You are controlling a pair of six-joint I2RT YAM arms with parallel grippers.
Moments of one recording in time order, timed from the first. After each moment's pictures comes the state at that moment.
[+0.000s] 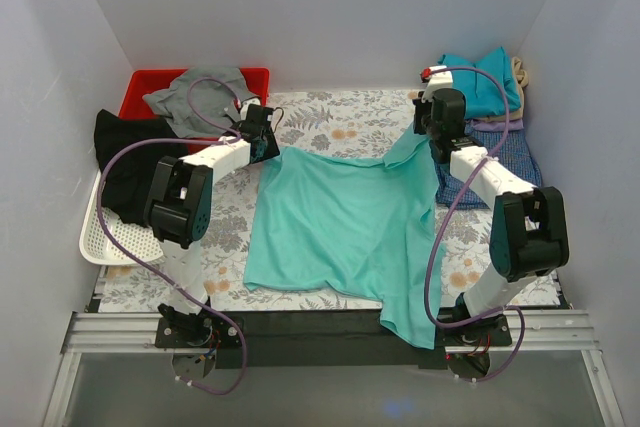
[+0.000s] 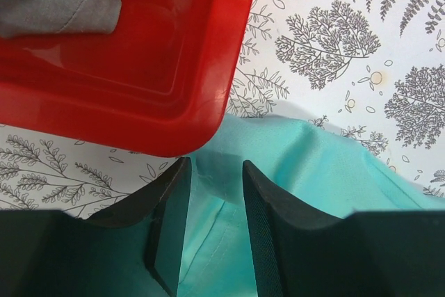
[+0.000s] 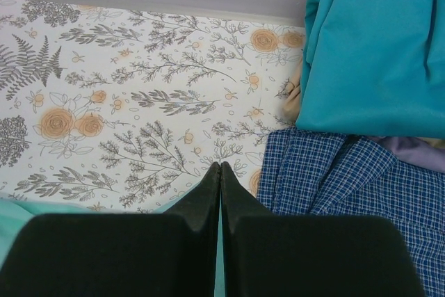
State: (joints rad) left arm -0.32 1.98 1.38 -0.23 -0.26 -0.53; right arm 0.23 1.65 1.15 0.16 0.11 -0.01
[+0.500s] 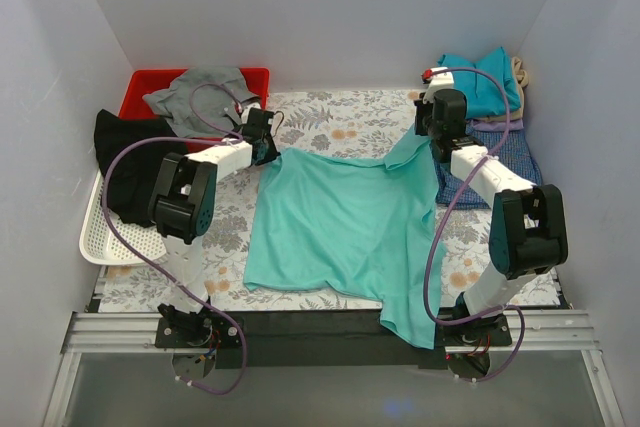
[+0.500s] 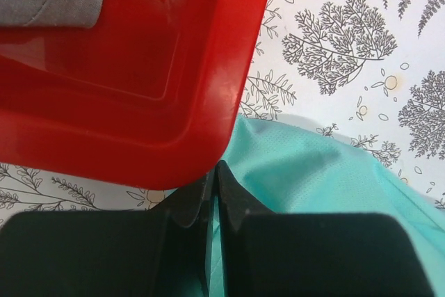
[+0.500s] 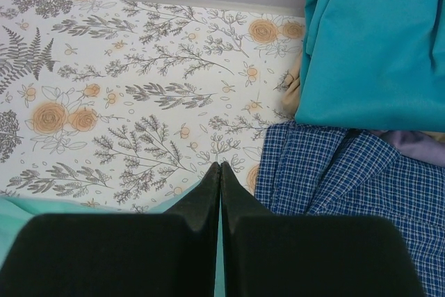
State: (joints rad) left arm -0.32 2.03 1.37 -0.18 -0.23 -0.56; right arm 0.21 1.66 1.15 0.16 0.09 -0.01
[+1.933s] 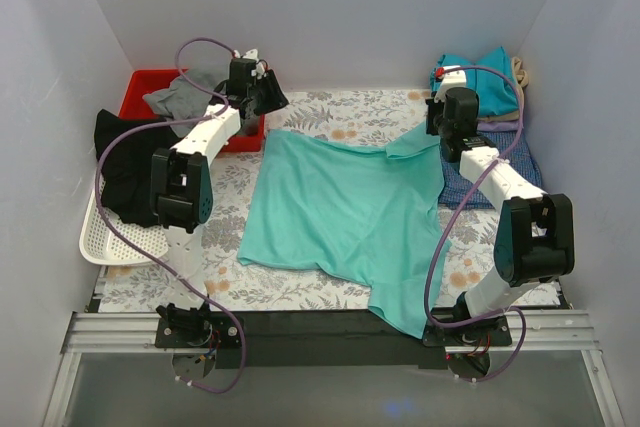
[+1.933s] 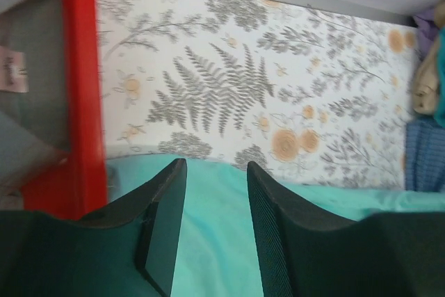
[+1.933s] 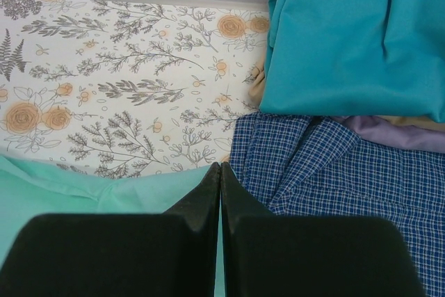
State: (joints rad) left arm -0.23 2.12 1.79 -0.22 0.11 -0.47; right arm 0.16 1.61 1.14 0.10 0.10 -0.03
